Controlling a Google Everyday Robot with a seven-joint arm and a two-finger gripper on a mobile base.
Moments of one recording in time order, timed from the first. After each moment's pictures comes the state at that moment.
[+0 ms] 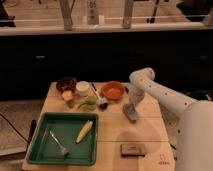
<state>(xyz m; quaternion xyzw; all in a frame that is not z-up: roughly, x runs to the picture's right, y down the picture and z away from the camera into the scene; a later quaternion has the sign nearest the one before) 0.178 0.109 0.915 -0.28 -0.16 -0.40 0.86</state>
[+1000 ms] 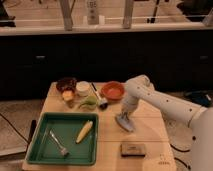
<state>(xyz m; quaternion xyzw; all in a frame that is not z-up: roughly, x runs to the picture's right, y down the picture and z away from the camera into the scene) 0.152 0.163 0.870 -0.26 -0.24 -0.48 0.80</state>
